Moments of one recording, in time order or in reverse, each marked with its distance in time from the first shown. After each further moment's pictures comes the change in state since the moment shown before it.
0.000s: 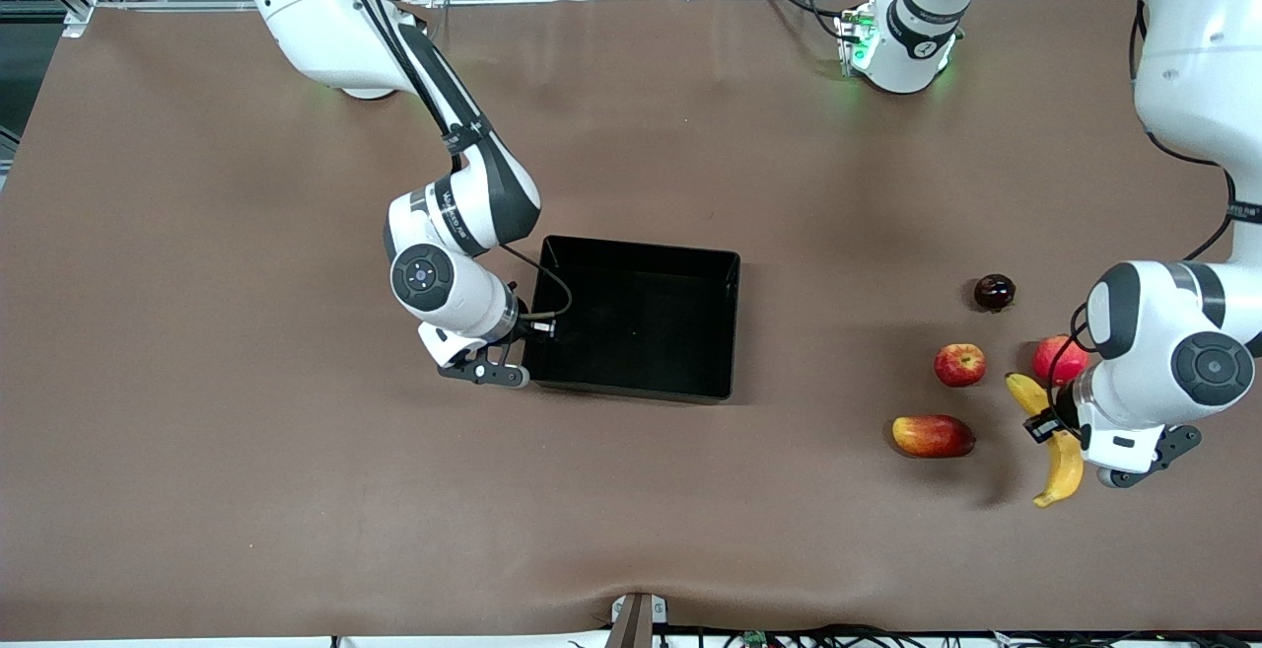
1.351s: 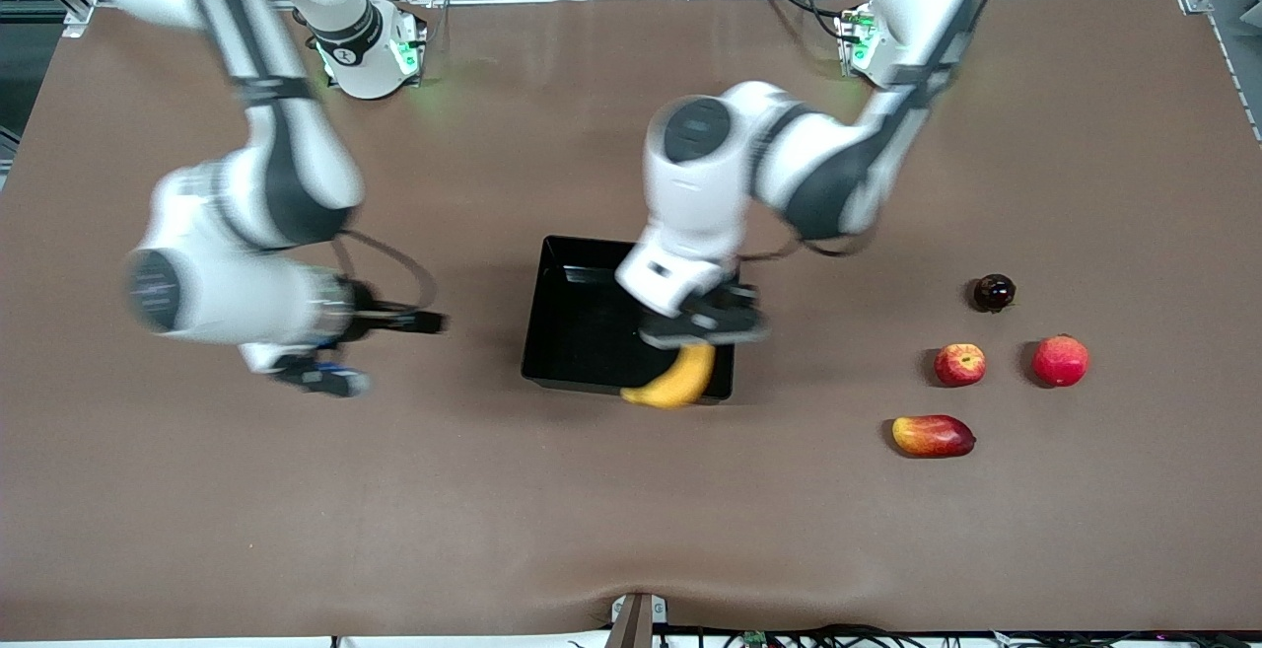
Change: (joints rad) left arm -0.683 -0.188 -0.010 0.162 -0.041 -0.196 -0.199; right arm -0.172 -0.162 0.016 0.054 0.074 -0.317 -0.057
